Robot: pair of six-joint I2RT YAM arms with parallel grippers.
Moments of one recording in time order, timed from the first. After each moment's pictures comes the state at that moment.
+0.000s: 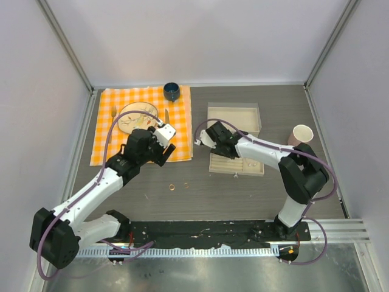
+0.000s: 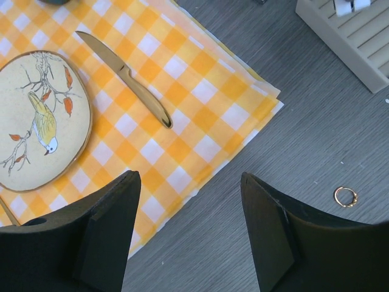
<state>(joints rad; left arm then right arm) -0.52 1.07 0.74 -0.21 0.03 0.31 0.70 1.74 1.11 -0.48 0.46 -0.68</state>
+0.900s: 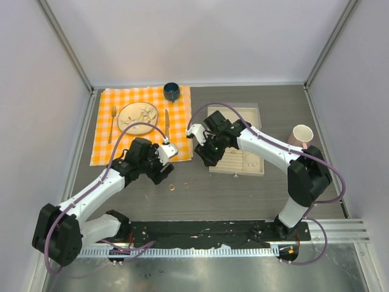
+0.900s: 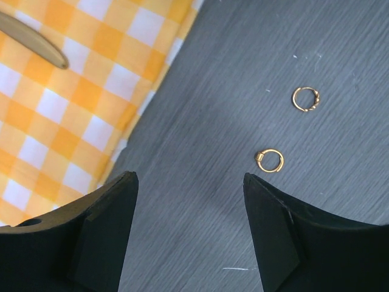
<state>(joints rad) -0.47 1.07 0.64 -0.38 0.25 0.44 0.71 1.69 1.33 -0.74 -0.29 -0.36</state>
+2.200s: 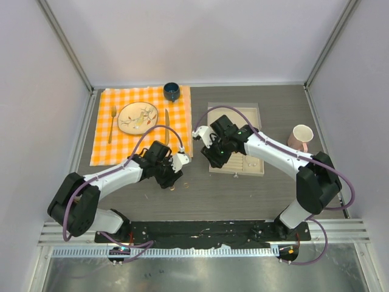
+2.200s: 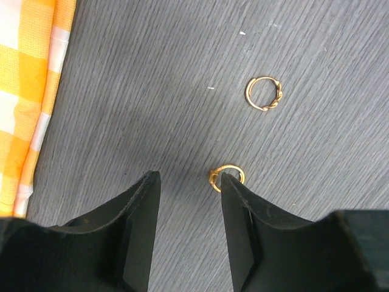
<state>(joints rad) -0.60 1.37 0.68 -0.38 0.28 0.44 0.70 1.59 1.20 -0.68 -0.23 -0.30</state>
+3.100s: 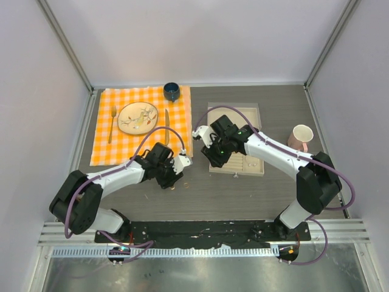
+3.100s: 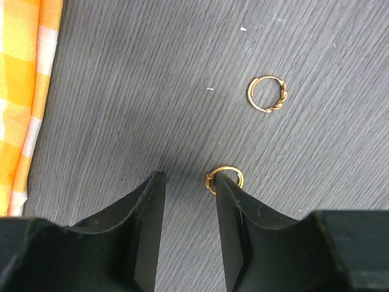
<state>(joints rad) -0.62 1.40 0.67 -0.35 0.25 0.45 0.70 1.59 1.19 -0.68 -0.22 -0.30</state>
